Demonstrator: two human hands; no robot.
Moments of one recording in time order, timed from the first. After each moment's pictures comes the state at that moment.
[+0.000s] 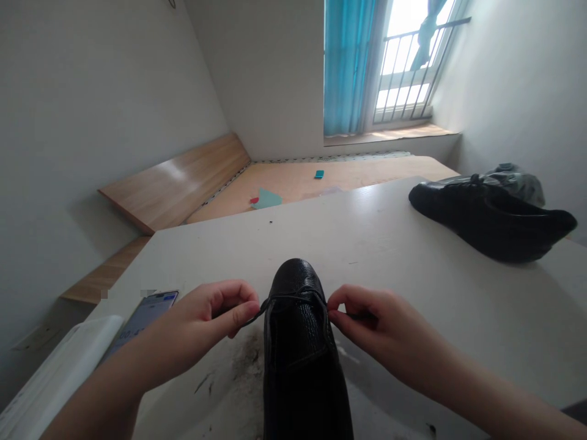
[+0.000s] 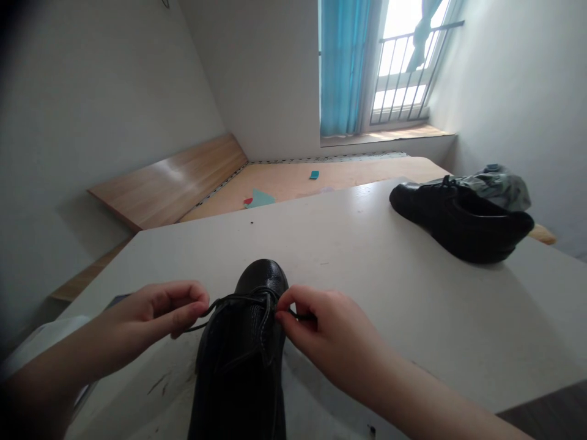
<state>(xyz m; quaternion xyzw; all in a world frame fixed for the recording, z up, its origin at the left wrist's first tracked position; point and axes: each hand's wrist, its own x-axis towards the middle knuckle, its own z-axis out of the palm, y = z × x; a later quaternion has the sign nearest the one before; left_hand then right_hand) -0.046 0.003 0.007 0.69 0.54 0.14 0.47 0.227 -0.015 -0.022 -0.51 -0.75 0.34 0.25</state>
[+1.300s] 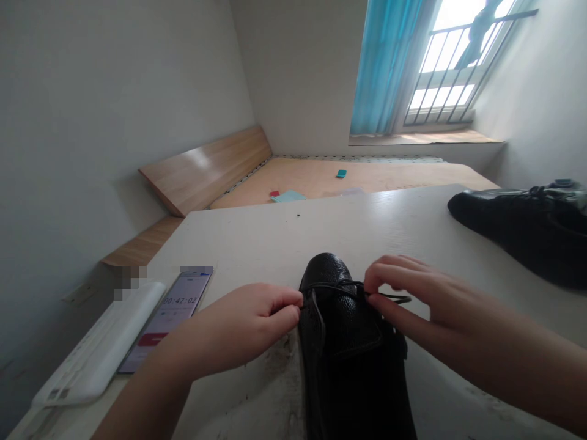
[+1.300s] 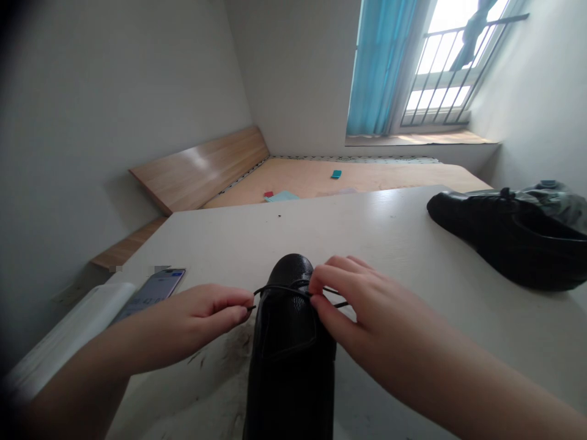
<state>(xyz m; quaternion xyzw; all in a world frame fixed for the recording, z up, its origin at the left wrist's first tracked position) -0.037 -0.011 0.018 0.78 0.50 0.05 0.38 0.218 -0.008 0.027 -0.47 -0.83 0.22 0.18</state>
